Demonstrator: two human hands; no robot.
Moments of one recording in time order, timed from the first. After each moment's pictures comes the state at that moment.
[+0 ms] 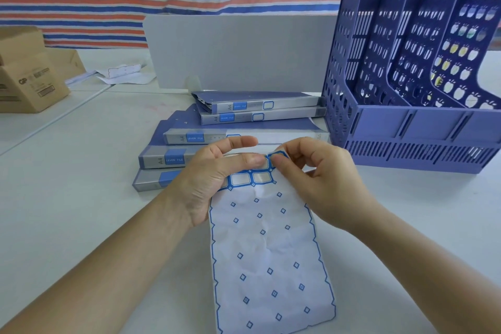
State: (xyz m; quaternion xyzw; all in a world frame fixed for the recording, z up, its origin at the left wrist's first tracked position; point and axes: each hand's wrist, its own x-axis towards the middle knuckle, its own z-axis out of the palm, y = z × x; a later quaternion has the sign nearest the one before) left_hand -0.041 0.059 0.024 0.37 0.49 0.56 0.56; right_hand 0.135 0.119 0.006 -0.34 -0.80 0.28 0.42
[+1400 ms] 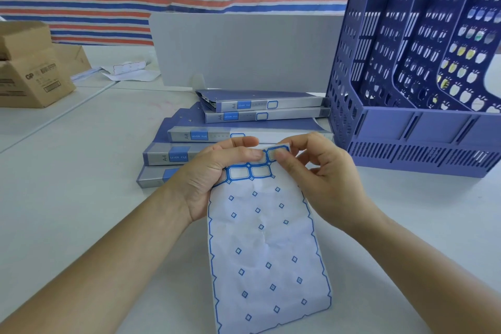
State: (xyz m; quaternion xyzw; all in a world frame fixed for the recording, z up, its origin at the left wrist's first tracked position) left_hand -0.047 0.063 0.025 0.31 0.48 0.55 0.61; right_hand 0.129 0.121 -0.003 -0.29 -0.76 0.32 0.48
